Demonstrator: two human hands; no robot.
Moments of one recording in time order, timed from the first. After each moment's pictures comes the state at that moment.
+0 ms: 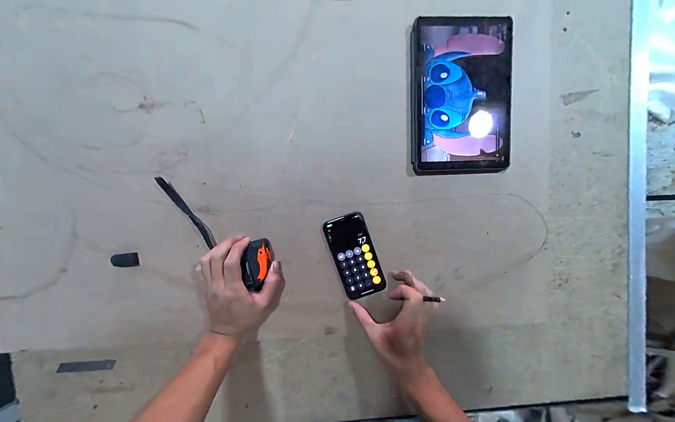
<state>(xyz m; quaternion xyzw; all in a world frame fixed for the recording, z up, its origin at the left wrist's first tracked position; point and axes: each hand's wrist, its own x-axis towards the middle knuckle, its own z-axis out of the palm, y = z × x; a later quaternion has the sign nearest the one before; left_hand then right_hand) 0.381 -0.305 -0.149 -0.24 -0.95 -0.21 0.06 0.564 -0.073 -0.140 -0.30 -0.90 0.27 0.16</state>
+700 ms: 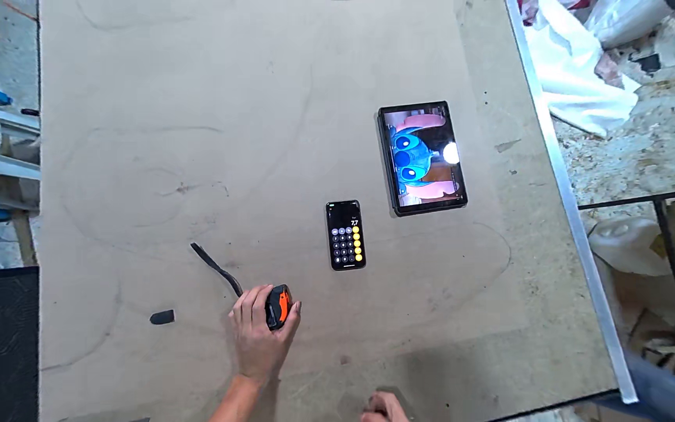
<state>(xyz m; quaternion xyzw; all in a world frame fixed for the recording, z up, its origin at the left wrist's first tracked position) 0.379 -0.303 -0.147 -0.24 -0.94 -0.23 0.06 0.642 -0.148 -0.047 -0.25 -0.81 0.53 -0.09</state>
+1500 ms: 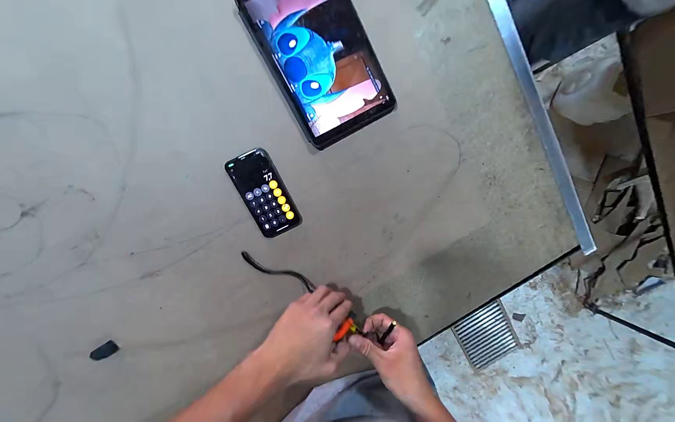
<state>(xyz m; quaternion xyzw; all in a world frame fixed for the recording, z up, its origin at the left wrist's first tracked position) 0.428 -0.184 -0.058 -0.63 -0.63 -0.08 -0.45 0.646 -0.133 -0.068 -0.54 -0.51 0.67 0.05</state>
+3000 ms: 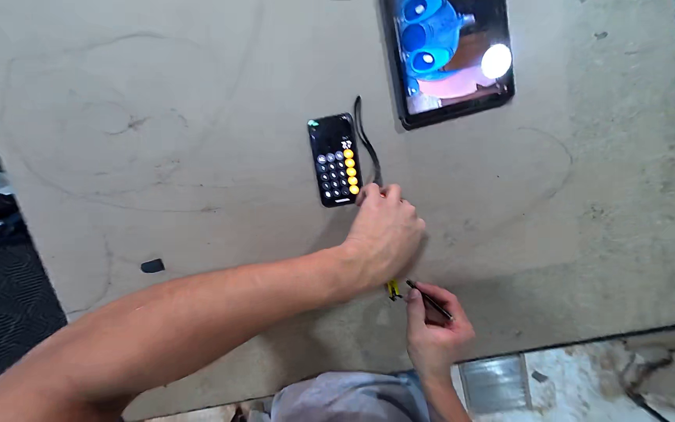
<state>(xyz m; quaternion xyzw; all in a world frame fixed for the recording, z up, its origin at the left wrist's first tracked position) 0.397 -0.066 -0.046 -0.63 -0.72 0.10 -0.27 0.612 -0.108 -0.106 -0.47 -0.65 0.52 0.29</state>
